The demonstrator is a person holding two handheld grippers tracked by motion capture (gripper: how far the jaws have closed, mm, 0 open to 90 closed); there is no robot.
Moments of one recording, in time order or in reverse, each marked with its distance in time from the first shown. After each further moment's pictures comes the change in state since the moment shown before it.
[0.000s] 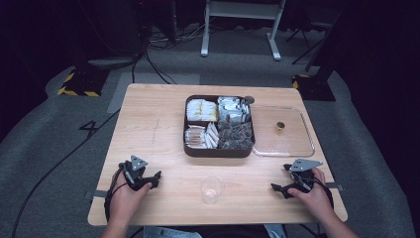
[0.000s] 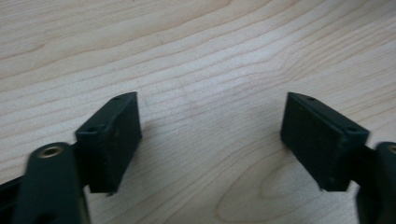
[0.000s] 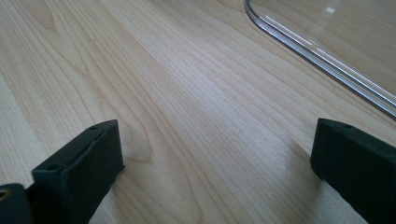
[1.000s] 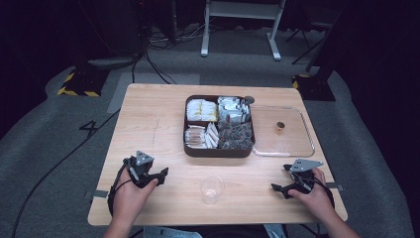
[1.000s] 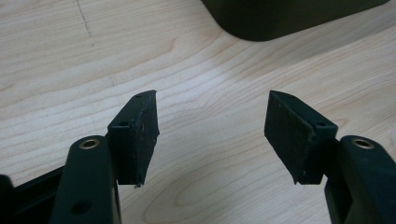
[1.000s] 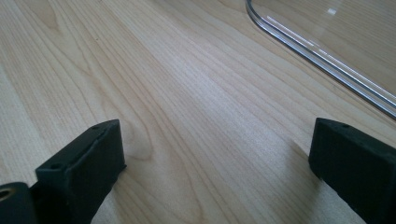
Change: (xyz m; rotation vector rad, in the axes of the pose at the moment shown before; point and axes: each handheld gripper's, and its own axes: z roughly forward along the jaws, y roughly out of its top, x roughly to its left) left arm -0.027 0.033 -0.031 -0.019 -0.081 -0.040; right arm 0.000 -0.001 -0.001 -0.004 0.006 -0.004
